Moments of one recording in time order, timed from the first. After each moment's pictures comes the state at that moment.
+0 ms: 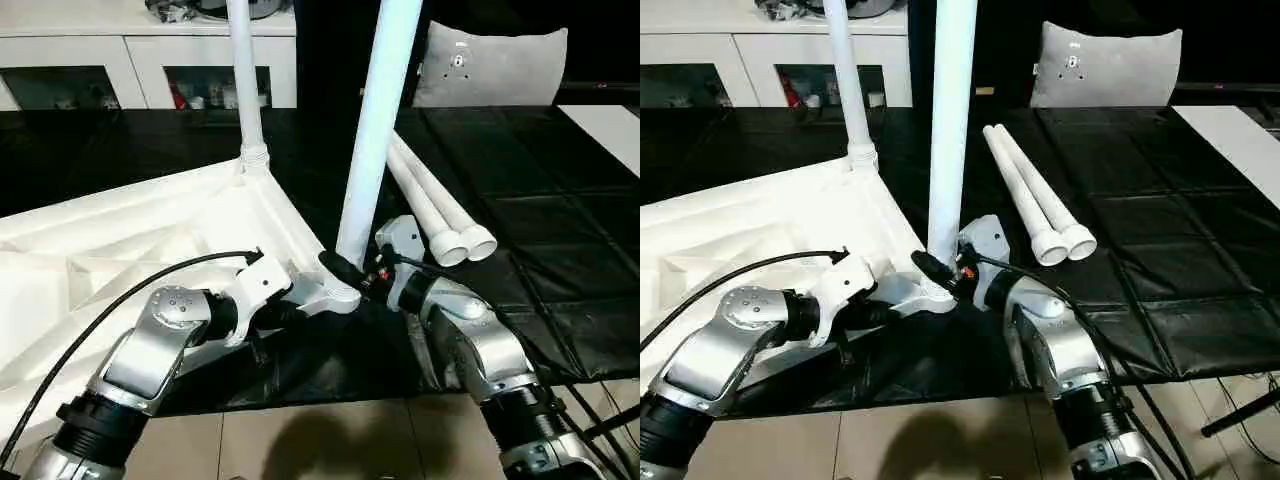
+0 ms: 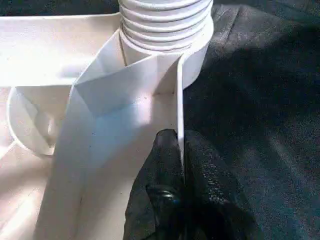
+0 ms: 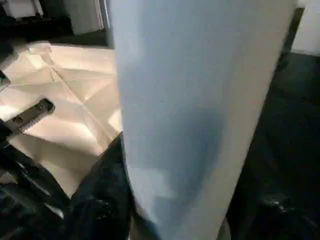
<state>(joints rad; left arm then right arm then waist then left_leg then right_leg) -0.33 0.44 -0.27 0.02 -0.01 0.52 -0.92 -0.40 -0.16 0.18 0.35 0.21 0.15 0.65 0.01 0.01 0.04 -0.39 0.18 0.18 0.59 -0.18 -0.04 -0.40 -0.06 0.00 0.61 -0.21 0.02</state>
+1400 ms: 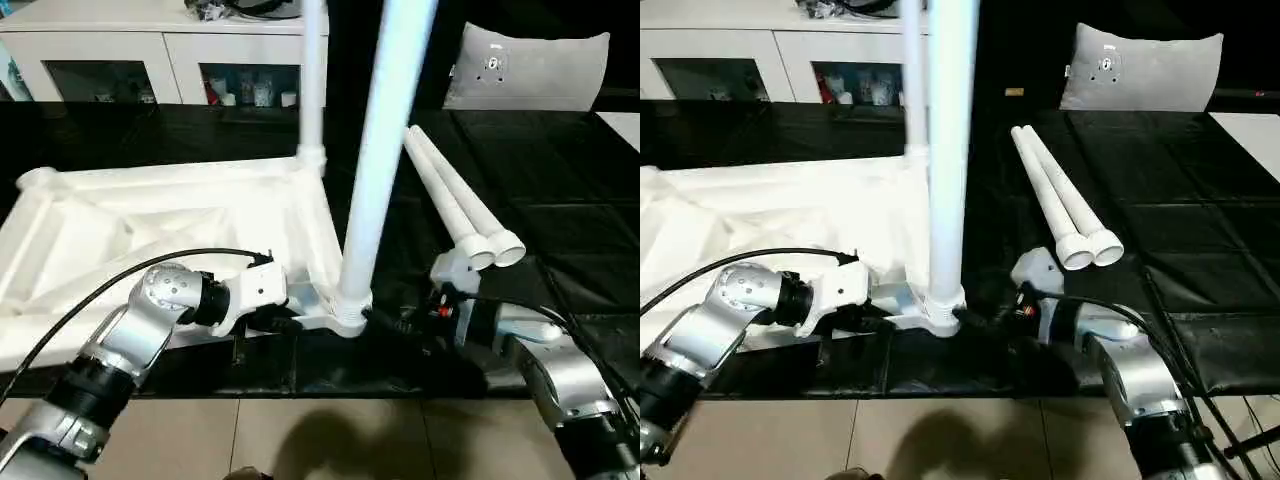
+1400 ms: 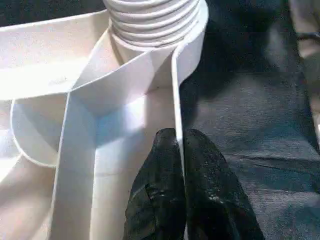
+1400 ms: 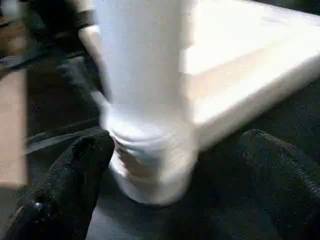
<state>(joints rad) -0.49 0.55 -0.40 0.29 0.03 0.10 -1.20 -0.30 -0.42 0.18 0.25 0.25 0.12 1.04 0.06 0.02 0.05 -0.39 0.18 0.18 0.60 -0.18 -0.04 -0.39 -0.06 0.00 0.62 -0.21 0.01</state>
